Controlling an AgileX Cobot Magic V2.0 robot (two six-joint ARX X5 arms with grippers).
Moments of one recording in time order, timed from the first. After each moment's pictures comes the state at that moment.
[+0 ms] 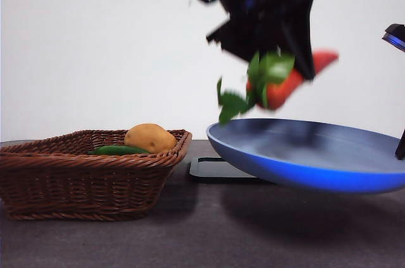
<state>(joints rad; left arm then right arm) -0.91 1.85 1.57 -0.67 0.16 0.04 0.11 1.07 0.56 -0.51 -0.44 0.30</state>
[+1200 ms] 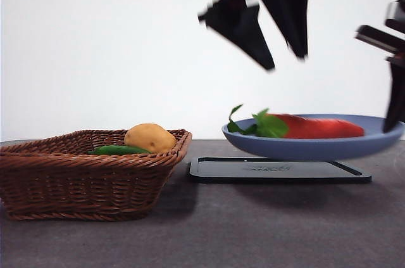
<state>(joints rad) -0.92 1.89 1.83 -1.07 0.16 0.04 0.10 1.35 0.89 -0.63 -0.31 0.29</state>
